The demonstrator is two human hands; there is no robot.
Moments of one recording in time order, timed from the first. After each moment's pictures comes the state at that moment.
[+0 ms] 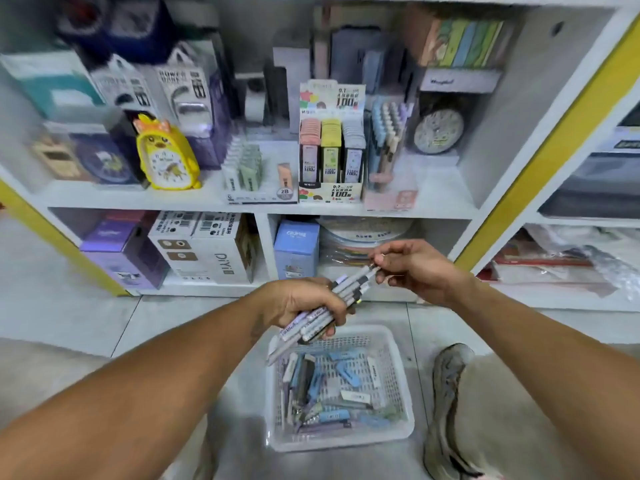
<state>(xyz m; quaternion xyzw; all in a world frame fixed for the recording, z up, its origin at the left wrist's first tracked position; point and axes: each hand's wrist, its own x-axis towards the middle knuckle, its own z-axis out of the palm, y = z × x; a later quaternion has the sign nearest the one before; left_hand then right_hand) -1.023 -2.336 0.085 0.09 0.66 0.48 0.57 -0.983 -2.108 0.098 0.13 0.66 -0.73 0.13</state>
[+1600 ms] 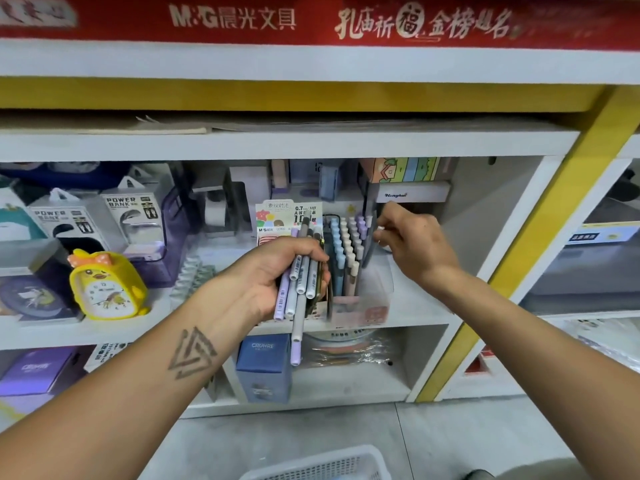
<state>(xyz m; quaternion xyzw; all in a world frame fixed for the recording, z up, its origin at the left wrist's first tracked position) -1.141 -2.271 0.252 -0.04 0.56 0.72 0.41 -1.102 -2.044 0.231 0.00 0.94 -0.21 -0.26</state>
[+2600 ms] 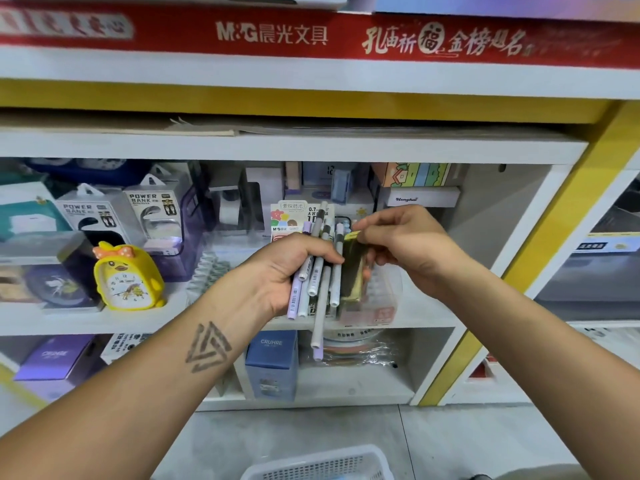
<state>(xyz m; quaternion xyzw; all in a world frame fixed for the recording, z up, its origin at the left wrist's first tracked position) -1.127 -2.277 0.265 0.01 0.53 0.73 0.43 -1.083 -2.103 0.277 0.11 0.77 -0.63 -0.08</state>
